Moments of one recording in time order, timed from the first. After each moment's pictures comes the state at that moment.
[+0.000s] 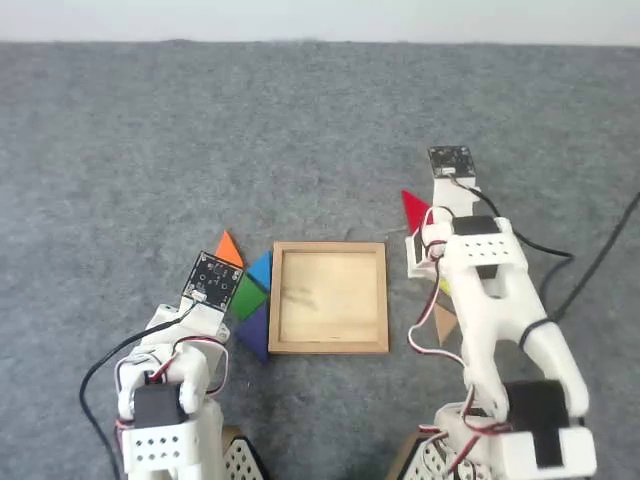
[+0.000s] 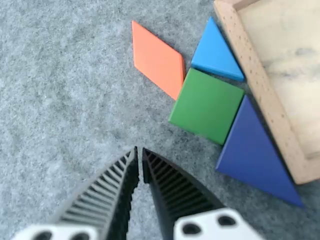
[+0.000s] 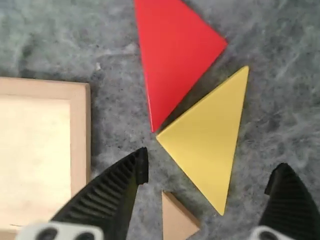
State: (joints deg) left arm -12.7 -103.3 97.0 73.1 -21.9; right arm -9.4 -9.3 39.8 54.1 -2.9
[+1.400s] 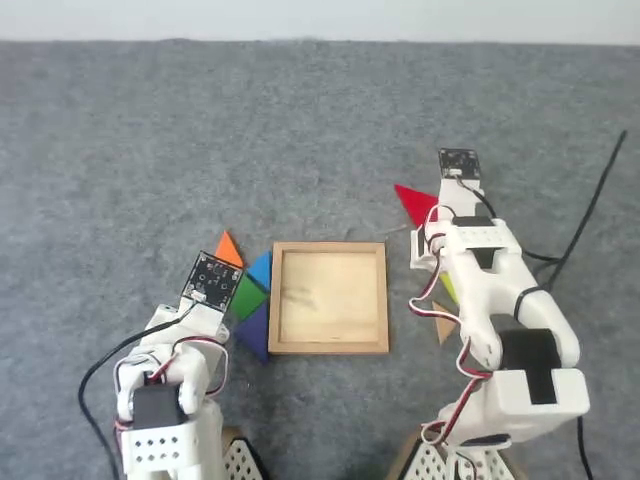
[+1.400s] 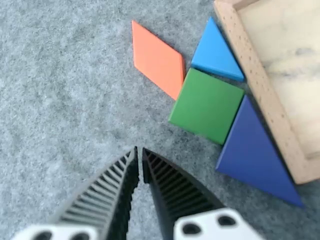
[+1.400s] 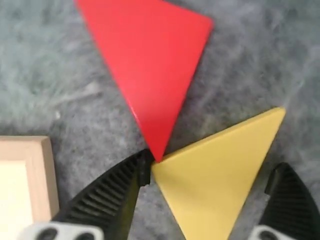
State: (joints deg) left arm -12.7 -103.3 97.0 73.1 -21.9; right arm -6.2 5.0 37.8 39.6 -5.5
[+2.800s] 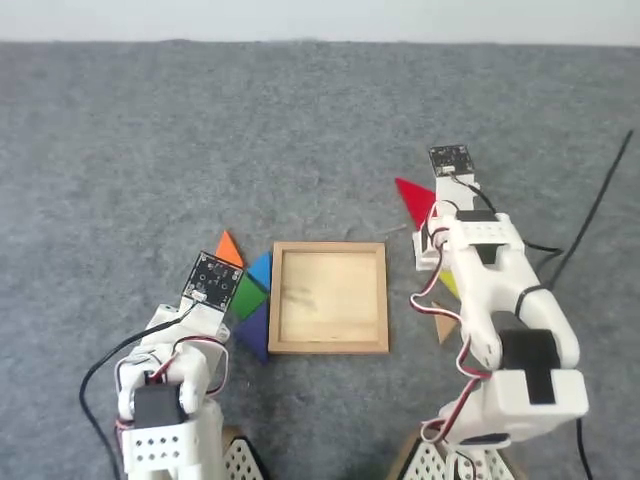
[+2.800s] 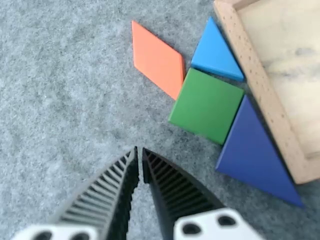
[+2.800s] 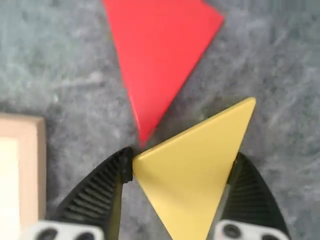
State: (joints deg) left arm -12.7 -103.3 97.0 73.1 -21.9; right arm -5.7 2.6 35.6 45.6 4.4
